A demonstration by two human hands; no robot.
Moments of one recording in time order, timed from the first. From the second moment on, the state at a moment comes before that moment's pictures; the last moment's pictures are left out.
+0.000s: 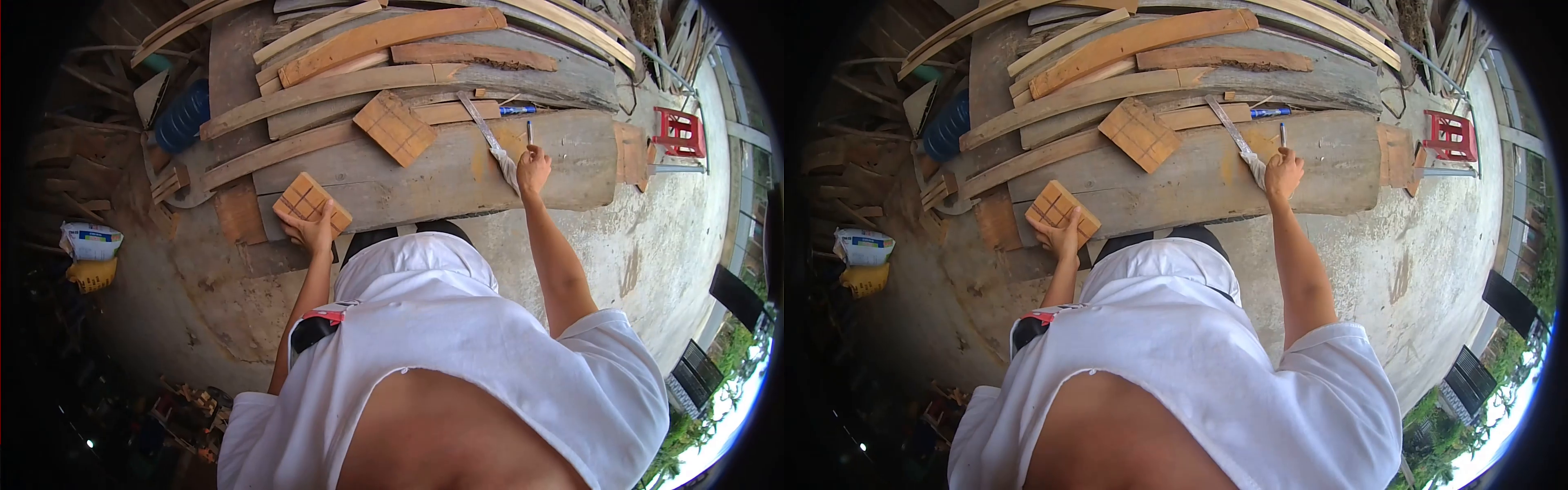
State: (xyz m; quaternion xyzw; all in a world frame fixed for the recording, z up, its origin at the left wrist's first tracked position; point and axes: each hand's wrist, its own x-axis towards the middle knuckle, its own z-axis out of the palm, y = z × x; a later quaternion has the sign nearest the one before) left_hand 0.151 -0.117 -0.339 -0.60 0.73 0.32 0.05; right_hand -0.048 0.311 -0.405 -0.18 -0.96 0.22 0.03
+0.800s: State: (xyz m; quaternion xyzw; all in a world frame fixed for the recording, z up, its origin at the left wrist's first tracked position) left_hand 0.094 -0.092 -0.313 0.06 0.97 0.17 0.17; right_hand -0.079 0.328 -0.430 -0.07 -0.97 0.24 0.07
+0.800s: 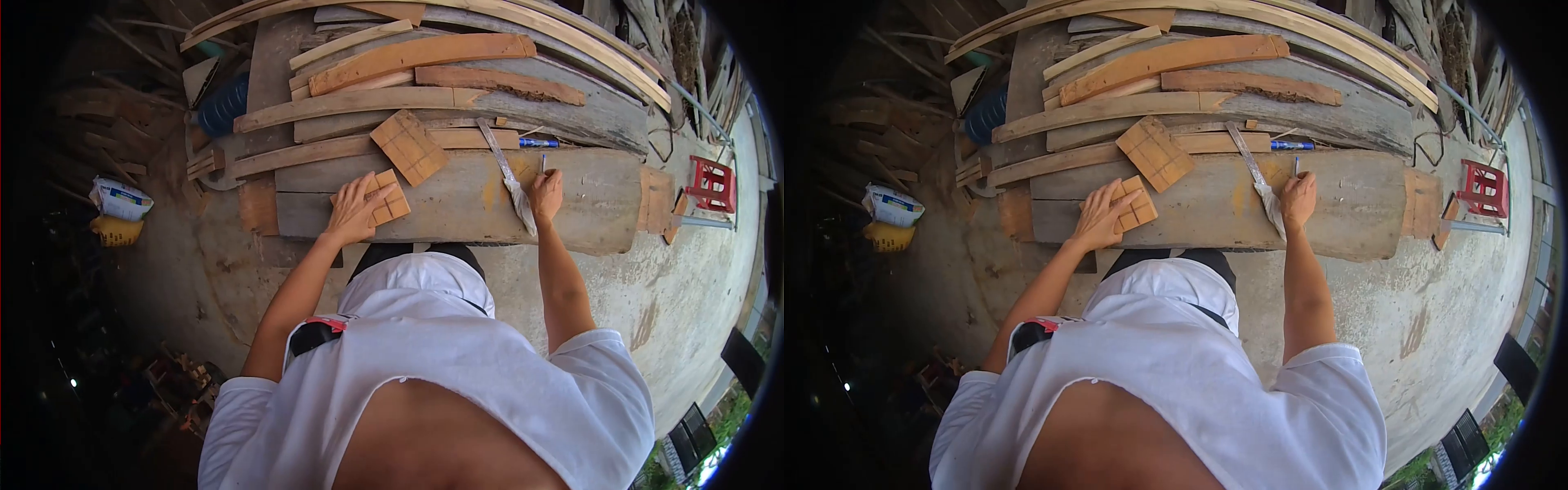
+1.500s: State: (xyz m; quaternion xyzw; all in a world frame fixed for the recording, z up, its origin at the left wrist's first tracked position) left_hand 0.057 -0.194 -0.353 -0.14 0.97 0.20 0.07; right_hand 0.002 0.310 -0.364 0.06 -0.98 0.17 -0.01
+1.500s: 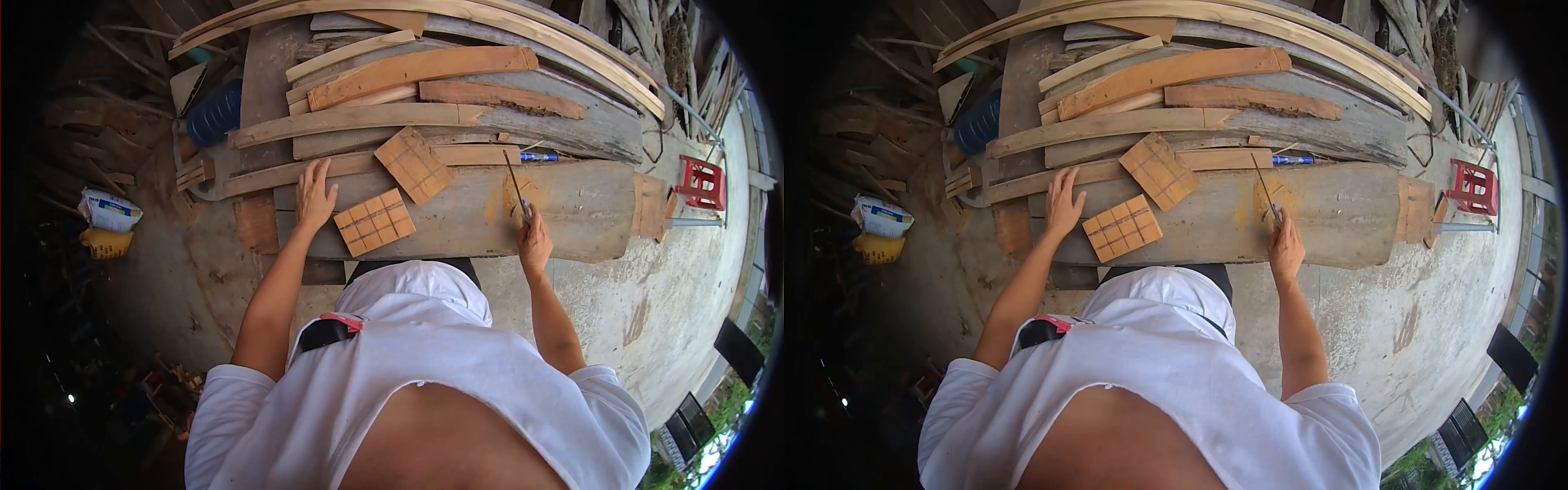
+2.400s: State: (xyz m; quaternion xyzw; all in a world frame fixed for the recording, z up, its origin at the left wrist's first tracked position) left_hand 0.118 -0.144 -0.336 -0.17 0.95 0.25 0.05; right_hand -0.185 0.109 -0.348 0.35 -0.92 0.18 -0.01
